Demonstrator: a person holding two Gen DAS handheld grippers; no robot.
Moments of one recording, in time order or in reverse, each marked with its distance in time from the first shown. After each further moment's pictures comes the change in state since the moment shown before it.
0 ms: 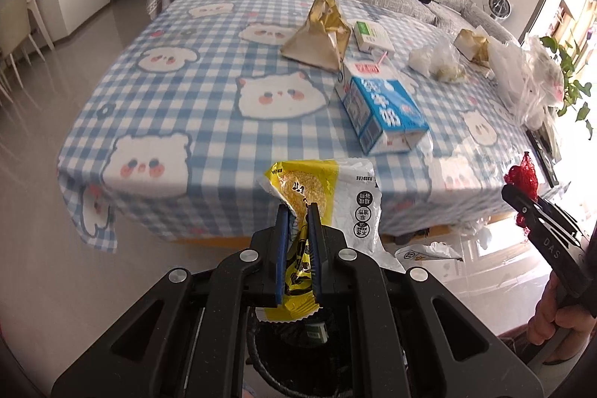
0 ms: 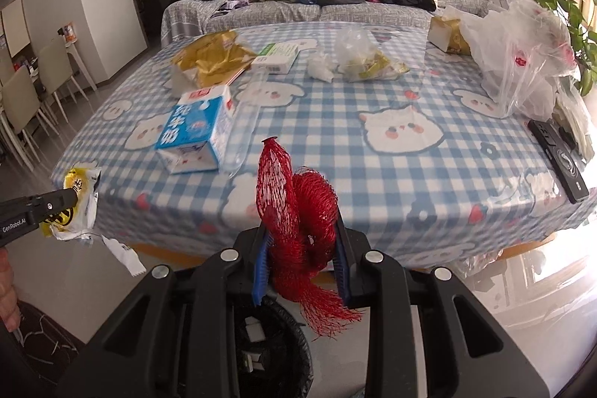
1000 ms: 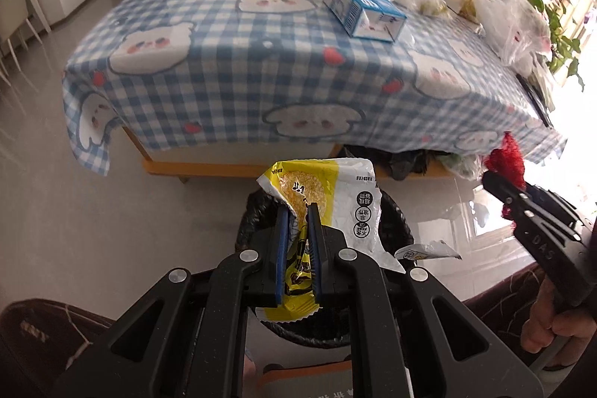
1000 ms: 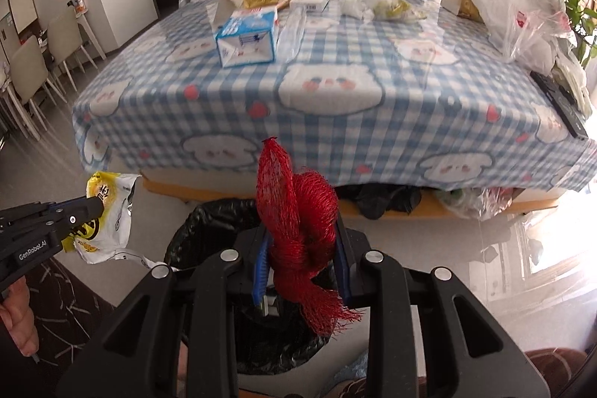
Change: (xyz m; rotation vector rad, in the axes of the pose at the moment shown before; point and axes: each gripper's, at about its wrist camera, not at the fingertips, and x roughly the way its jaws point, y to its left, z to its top) left arm -0.008 -0.006 -0.113 0.010 0.082 -0.021; right arm -0.027 0.043 -0.095 -0.040 0.102 0.011
